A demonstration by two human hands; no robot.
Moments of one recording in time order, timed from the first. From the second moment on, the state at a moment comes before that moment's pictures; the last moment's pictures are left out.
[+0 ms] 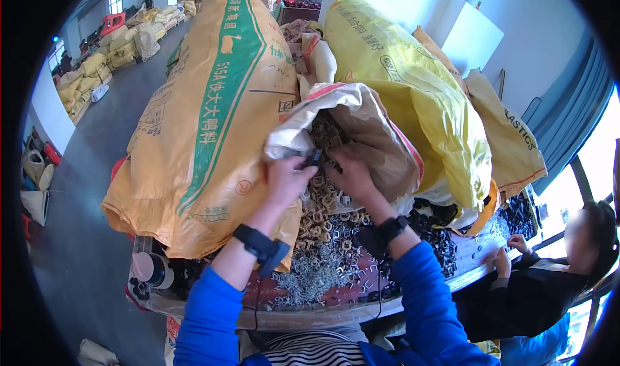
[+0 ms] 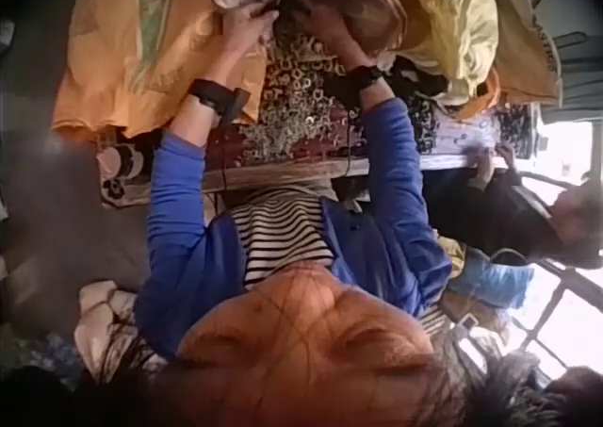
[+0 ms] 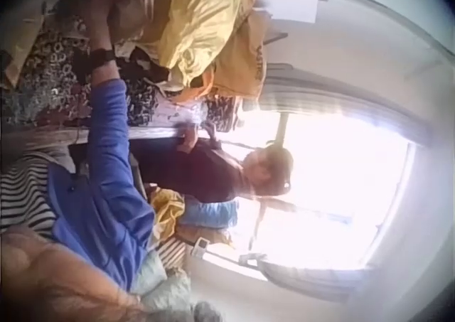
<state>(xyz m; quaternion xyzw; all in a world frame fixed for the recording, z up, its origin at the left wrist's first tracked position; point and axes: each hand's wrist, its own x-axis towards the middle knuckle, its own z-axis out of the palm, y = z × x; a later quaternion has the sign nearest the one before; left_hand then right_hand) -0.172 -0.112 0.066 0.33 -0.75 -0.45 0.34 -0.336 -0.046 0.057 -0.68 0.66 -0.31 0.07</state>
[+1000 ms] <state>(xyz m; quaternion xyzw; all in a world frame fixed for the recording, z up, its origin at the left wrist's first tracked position) -0.027 0.009 0.045 0.26 -0.57 -0.73 0.27 -0.312 0.042 0.011 -0.65 0.67 -0.35 -0.08</state>
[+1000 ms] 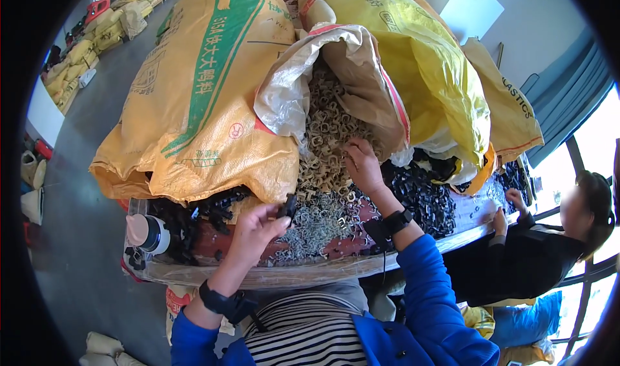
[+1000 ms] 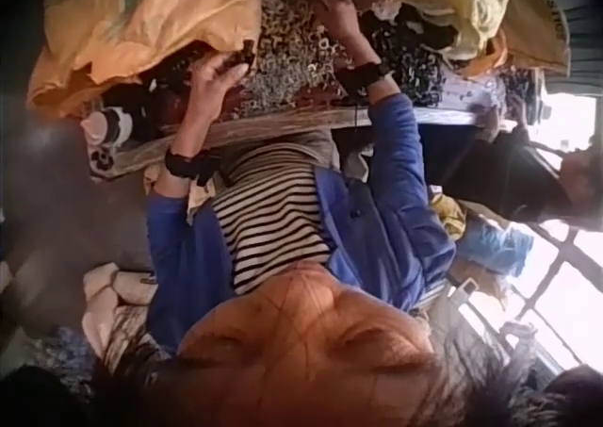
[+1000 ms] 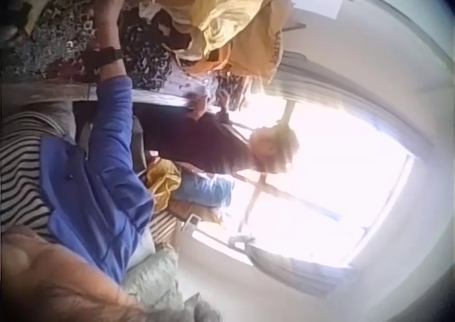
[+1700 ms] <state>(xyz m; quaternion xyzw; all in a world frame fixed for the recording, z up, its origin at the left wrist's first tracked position) -0.074 0.061 0.004 0.22 -0.28 -0.92 0.17 -0.208 0.140 0.008 -0.25 0.53 -0.69 0.43</state>
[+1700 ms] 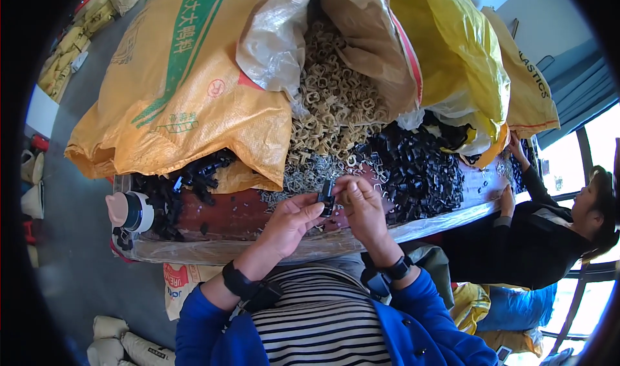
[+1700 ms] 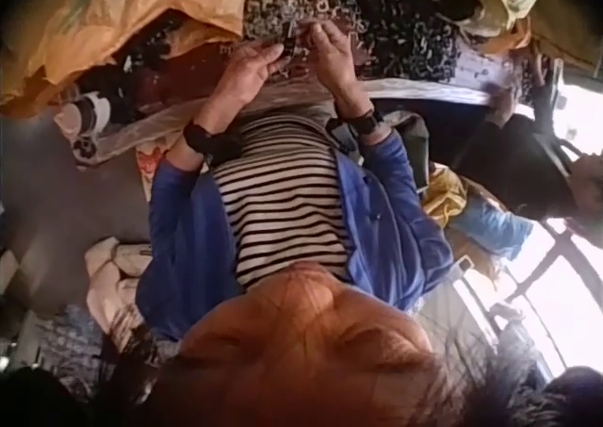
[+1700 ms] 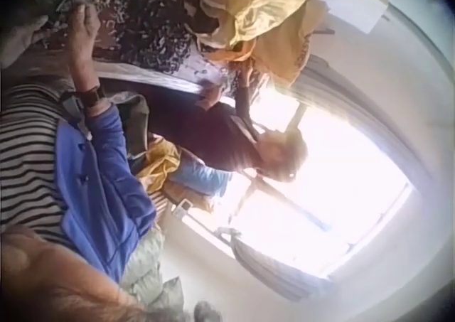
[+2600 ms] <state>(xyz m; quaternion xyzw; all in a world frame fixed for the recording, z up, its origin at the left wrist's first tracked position) -0.073 0.070 0.007 0.19 -0.33 -0.89 0.24 -0.195 0.156 0.014 -0.35 0.60 -0.61 0.38</state>
